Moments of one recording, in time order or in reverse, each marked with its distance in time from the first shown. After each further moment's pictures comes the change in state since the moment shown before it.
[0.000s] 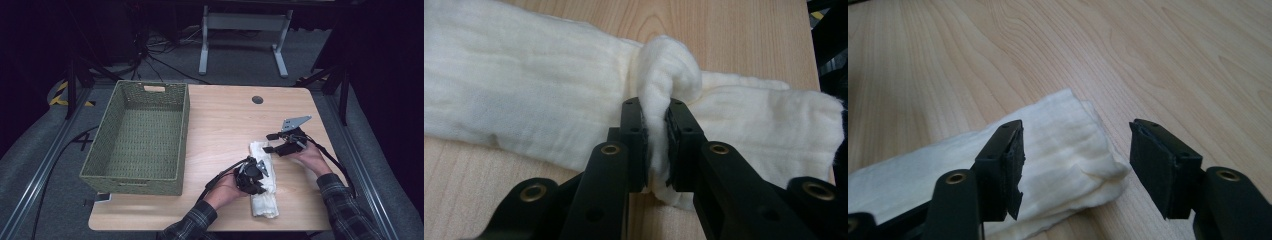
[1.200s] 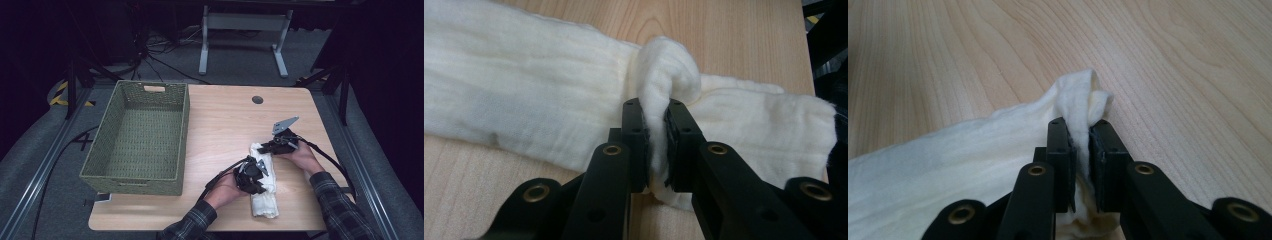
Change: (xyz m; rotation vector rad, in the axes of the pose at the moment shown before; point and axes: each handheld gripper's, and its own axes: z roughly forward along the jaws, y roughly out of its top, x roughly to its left) left arm 0.000 0.001 -0.002 -0.013 -0.014 -0.015; right arm -0.001 -0.001 0.027 0.095 0.088 0.002
